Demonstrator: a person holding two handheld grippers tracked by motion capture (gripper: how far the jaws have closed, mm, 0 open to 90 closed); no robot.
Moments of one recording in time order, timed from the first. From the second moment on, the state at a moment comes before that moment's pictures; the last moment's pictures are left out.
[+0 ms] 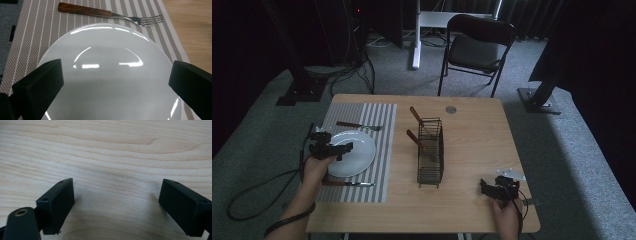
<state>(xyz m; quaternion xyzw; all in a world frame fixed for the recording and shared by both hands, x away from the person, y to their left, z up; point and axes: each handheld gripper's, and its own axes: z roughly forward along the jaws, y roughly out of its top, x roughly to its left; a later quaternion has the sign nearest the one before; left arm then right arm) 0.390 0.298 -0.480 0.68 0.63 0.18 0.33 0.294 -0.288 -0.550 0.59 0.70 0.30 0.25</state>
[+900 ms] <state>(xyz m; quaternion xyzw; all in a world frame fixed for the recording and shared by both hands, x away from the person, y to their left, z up) 0.327 0.290 -0.484 0.69 0.60 0.20 0.34 0.294 -0.288 -0.550 0.59 0.70 0.30 0.25</state>
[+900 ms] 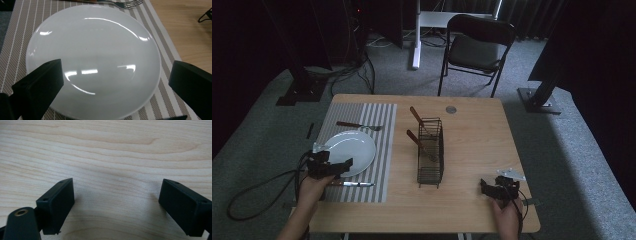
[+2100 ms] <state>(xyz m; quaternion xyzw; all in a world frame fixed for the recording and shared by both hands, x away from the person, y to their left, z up) 0.239 0.276 -0.521 0.69 0.59 0.23 0.35 0.294 -0.288 -0.550 0.59 0.70 0.30 0.25</state>
